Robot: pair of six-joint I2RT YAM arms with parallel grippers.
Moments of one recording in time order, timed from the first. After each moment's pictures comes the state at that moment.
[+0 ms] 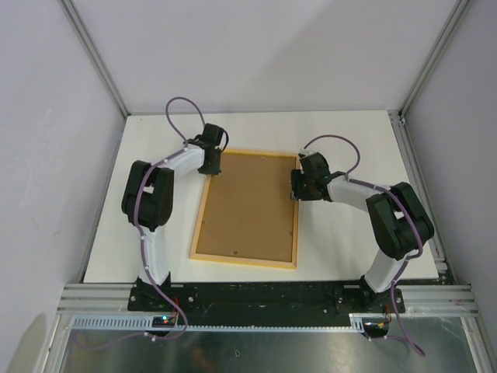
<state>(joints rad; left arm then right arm) -0.33 2.03 1.45 -0.48 -0.25 -0.21 0.46 1.74 0.98 -0.17 0.02 0.37</state>
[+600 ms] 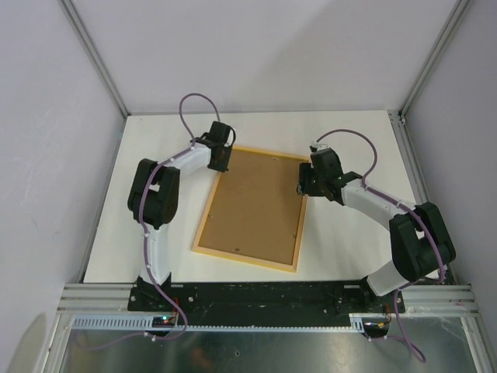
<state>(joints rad) -0.36 2.08 1.52 -0.46 -0.16 -0.07 0.45 1.53 0.95 -0.25 0.06 0.41</state>
